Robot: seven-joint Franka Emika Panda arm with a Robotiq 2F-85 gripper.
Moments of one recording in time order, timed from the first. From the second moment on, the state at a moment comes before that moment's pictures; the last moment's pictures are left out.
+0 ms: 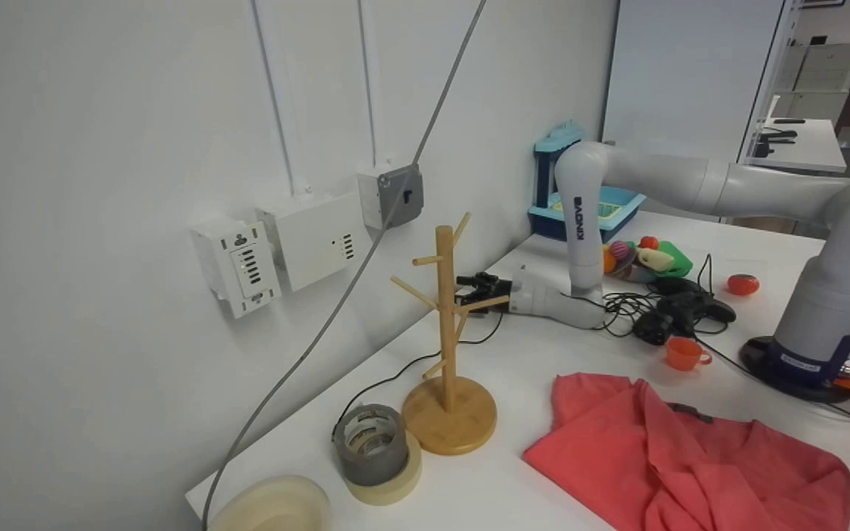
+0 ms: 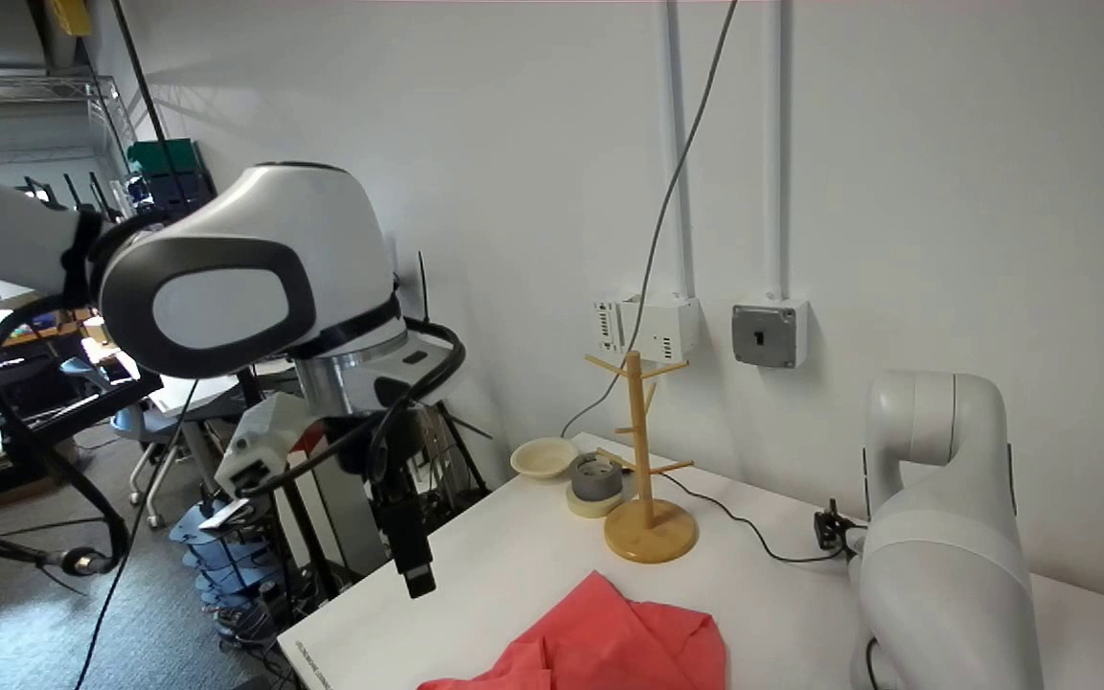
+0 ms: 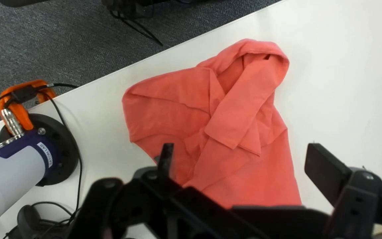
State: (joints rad) arm 0.02 -0.48 -0.01 -2.67 -0.03 2.19 0.21
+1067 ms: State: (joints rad) arm 0.02 -0.27 0.01 -2.70 -0.03 2.39 0.27
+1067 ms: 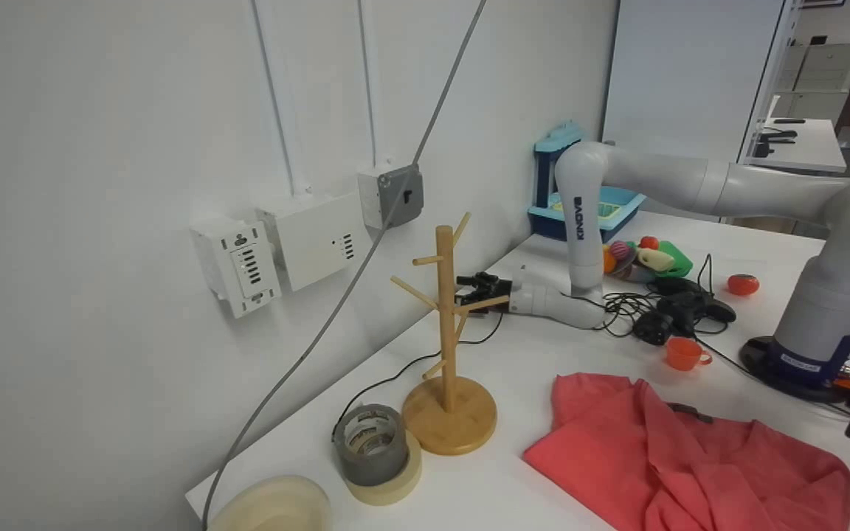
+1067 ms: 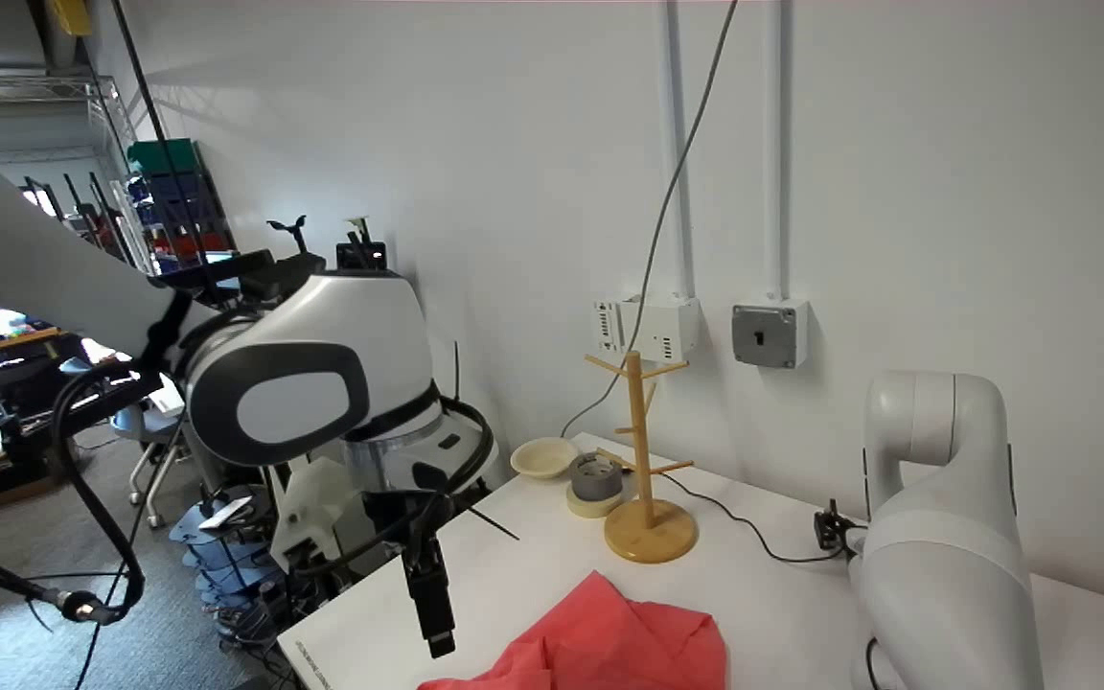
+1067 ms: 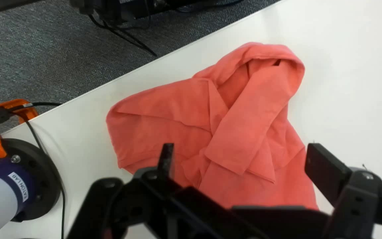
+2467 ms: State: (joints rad) arm 0.03 0.09 0.02 -2.60 0.29 2.65 0.29
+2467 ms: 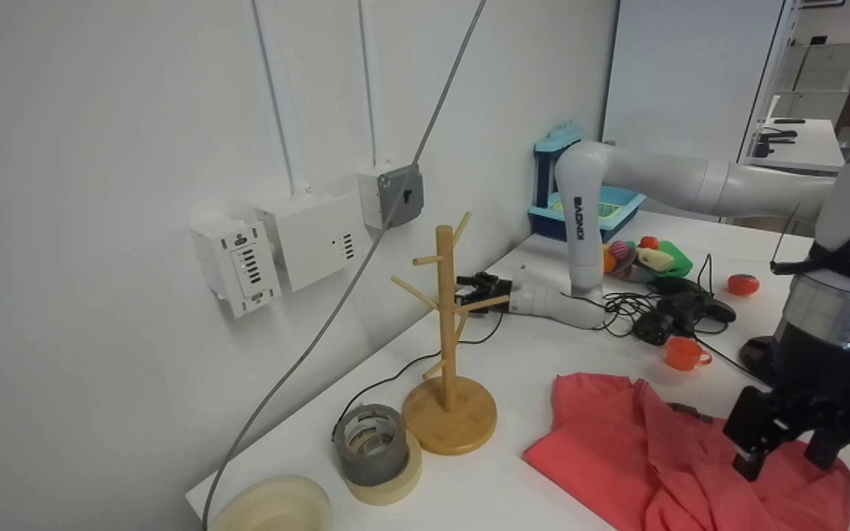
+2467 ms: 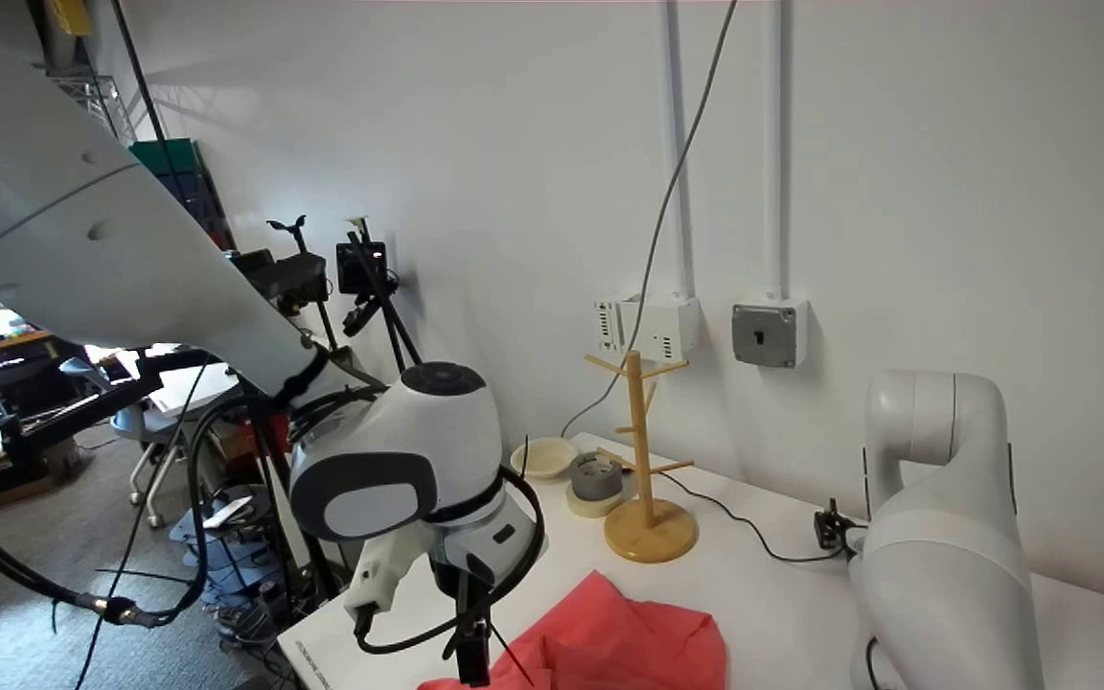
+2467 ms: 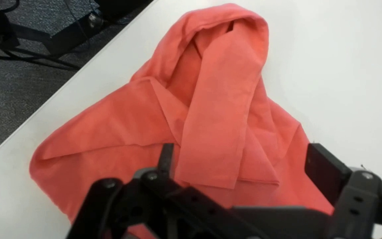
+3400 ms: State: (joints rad) arm 0.02 0.30 0.02 -2.51 0.45 2.82 0.30
